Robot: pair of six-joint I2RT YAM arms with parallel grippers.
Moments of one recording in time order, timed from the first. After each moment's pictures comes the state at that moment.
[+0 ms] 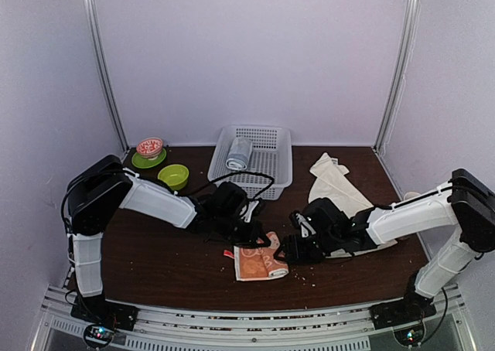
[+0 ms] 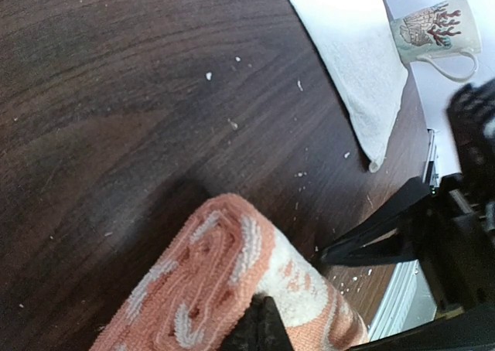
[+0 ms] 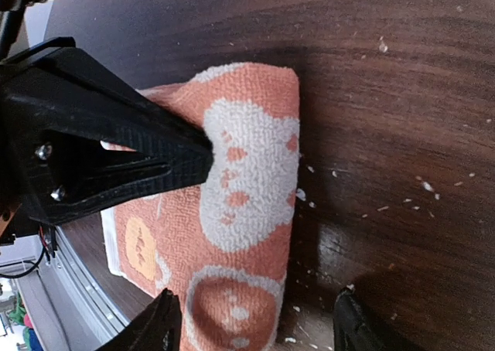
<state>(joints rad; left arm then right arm) -0.93 2.03 1.13 0.13 0.45 -0.67 0.93 1.54 0.68 -0.02 -0.19 0.85</state>
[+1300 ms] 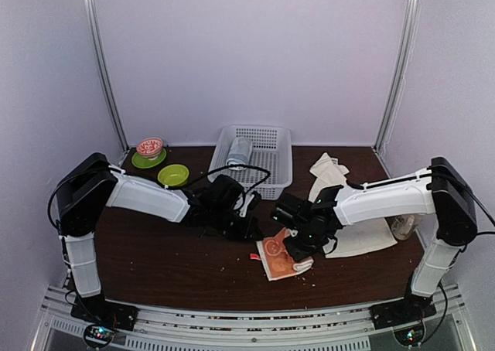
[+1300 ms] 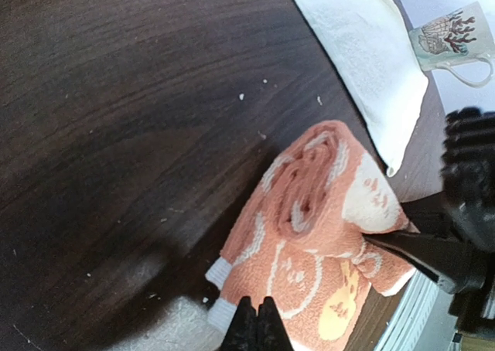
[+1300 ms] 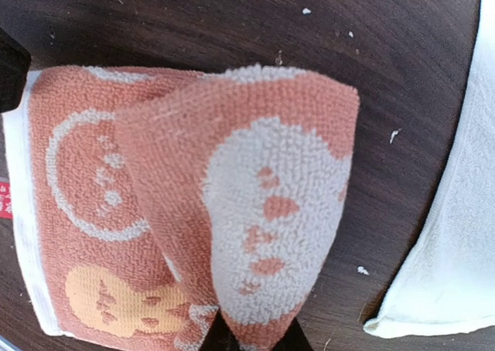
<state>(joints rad) -0.92 1.95 1.14 0.00 0.35 -0.59 1.01 1.74 1.10 -0.72 0.19 0.52</state>
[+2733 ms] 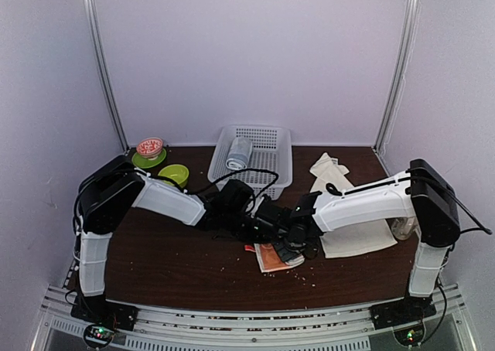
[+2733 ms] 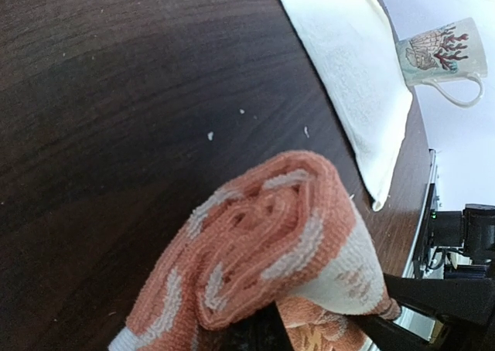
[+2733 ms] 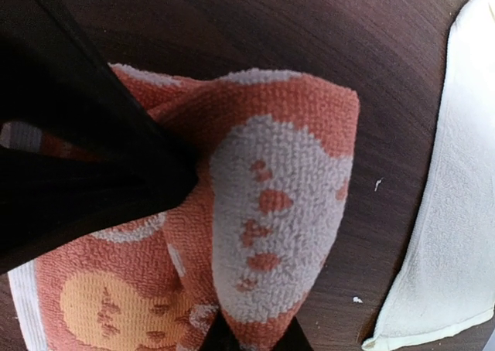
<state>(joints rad) -0.92 2.12 1.24 0.15 0.44 -0.70 1.10 1.88 1.24 -0.76 0.42 0.61</state>
